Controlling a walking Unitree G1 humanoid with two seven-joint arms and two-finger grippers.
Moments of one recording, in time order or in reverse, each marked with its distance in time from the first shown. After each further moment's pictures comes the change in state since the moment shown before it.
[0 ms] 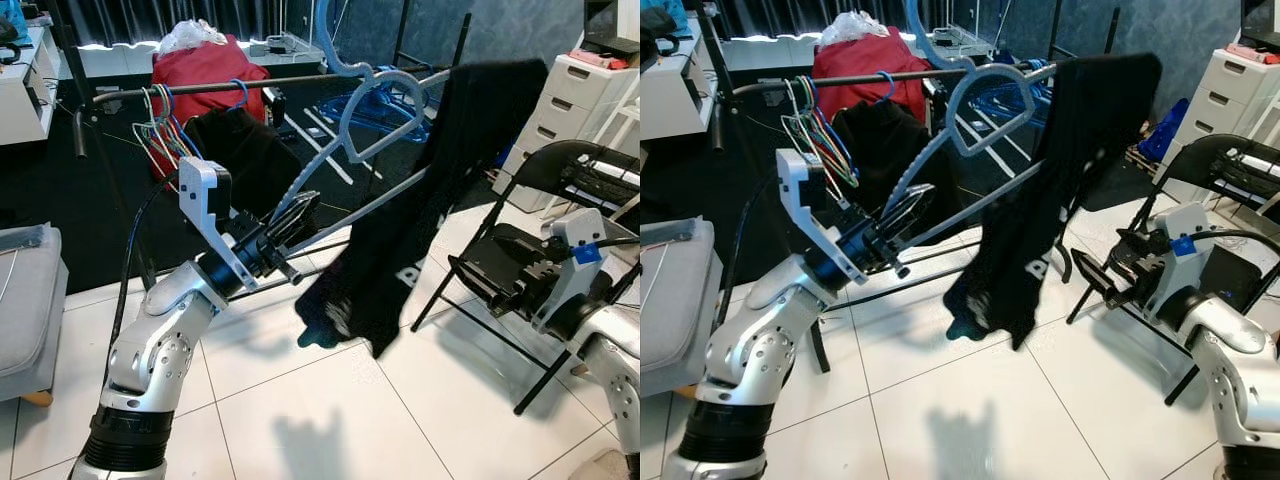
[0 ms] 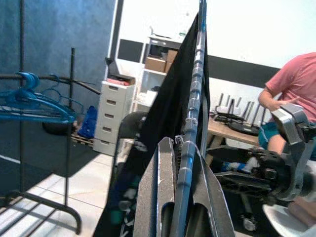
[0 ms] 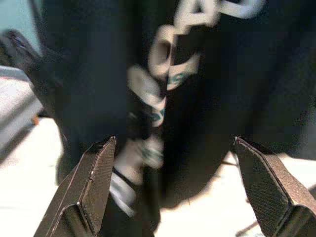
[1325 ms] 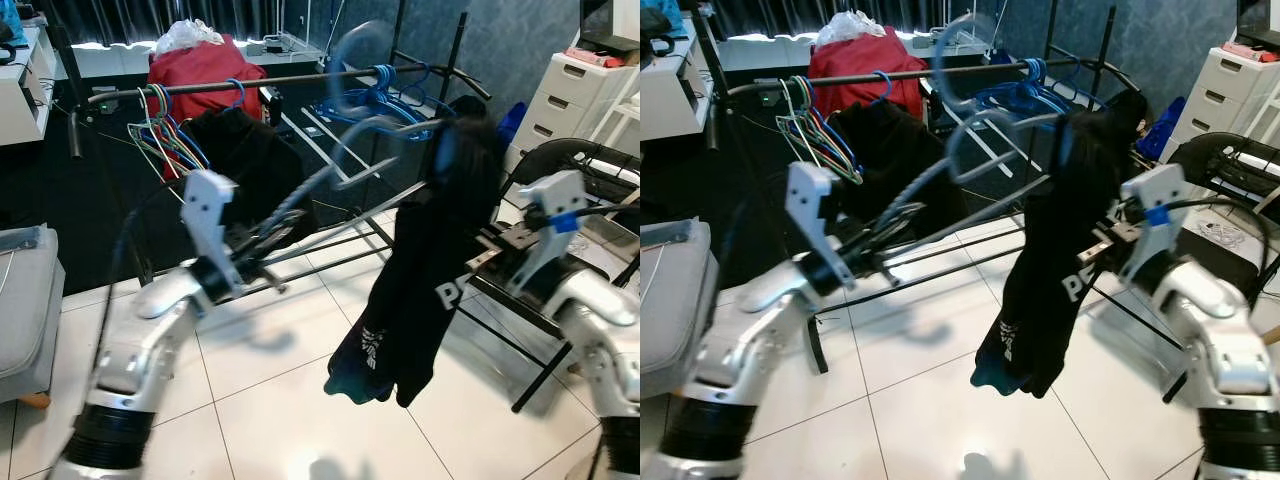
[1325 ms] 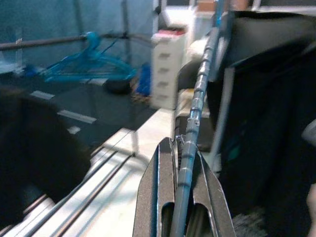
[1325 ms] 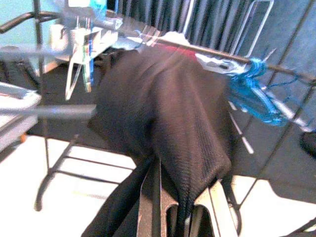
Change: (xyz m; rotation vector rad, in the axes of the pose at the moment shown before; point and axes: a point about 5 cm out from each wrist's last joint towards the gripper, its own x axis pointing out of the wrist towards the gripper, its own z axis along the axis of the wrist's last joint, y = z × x) left arm -0.040 0.052 -0.004 0.282 0.232 0.196; right arm 0.007 -0.014 0.047 -0.114 -0.122 -0.028
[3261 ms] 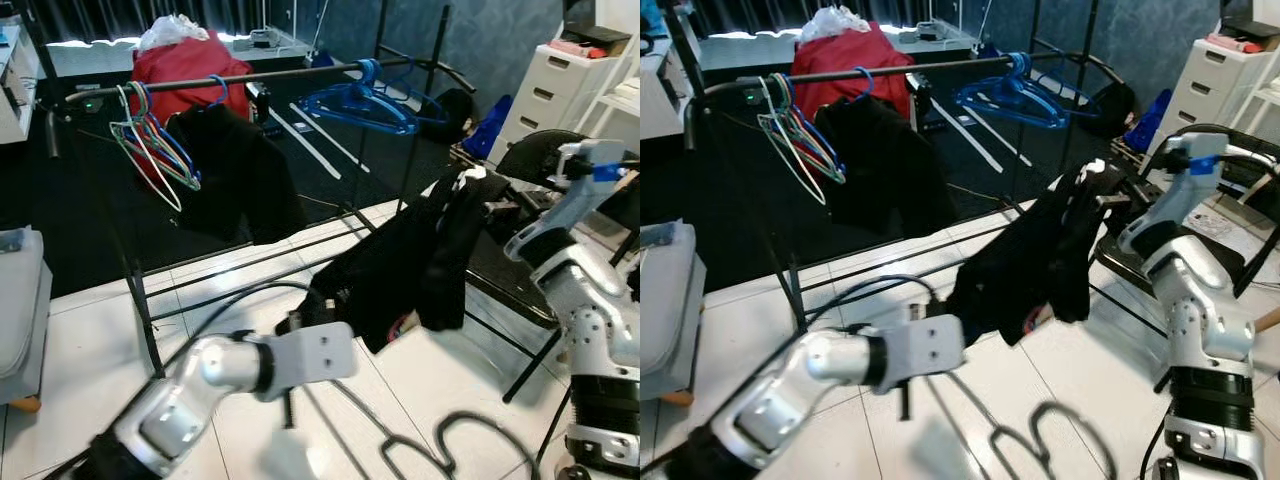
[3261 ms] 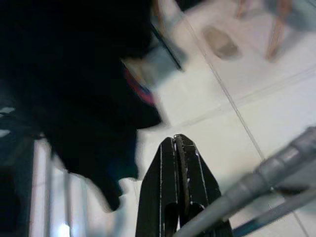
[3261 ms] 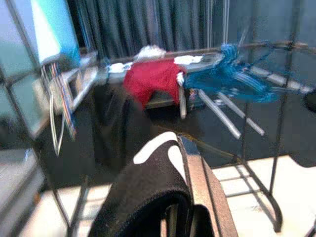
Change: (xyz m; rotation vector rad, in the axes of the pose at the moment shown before) left arm 0.011 -0.122 -0.047 0.484 0.366 -0.632; right arm 0.034 0.009 -0.014 0.297 -0.029 -0.129
